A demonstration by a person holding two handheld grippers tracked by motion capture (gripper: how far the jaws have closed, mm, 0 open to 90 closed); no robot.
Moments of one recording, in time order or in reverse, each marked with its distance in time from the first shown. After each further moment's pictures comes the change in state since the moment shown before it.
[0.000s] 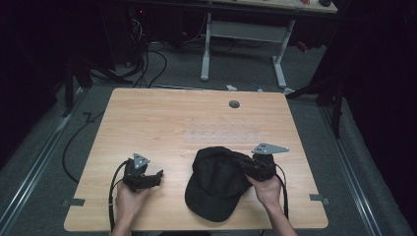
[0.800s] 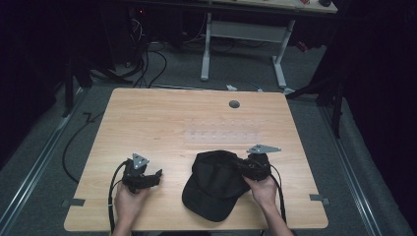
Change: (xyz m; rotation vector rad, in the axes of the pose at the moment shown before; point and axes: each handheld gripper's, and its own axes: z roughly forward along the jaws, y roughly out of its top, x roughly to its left) left arm 0.001 -0.001 -0.001 -0.009 0.015 -0.007; right arm -0.009 -0.014 0.026 0.092 -0.074 0.076
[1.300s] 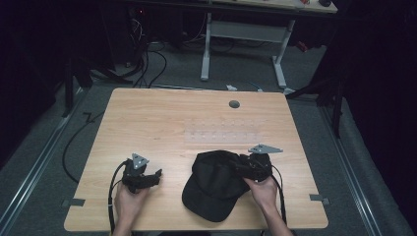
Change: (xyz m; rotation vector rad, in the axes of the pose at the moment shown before) left arm 0.000 0.000 0.000 0.000 0.004 -0.002; right arm -0.001 0.000 -0.002 -0.022 -0.055 0.016
